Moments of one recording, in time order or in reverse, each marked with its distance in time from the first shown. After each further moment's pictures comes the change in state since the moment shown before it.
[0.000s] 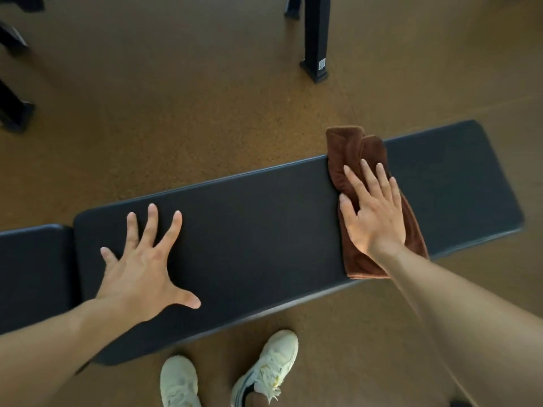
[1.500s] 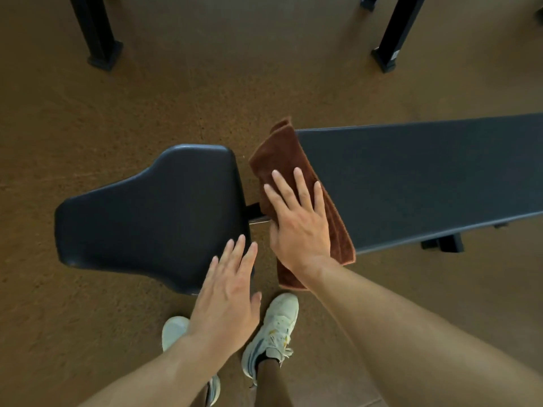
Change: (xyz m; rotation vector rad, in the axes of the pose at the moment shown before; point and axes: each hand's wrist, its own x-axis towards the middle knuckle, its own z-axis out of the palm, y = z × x) left_hand -0.115 -0.239 0.141 -0.412 0.191 0.298; right_hand -0.187 -0.419 0.134 -0.149 0.045 -0.376
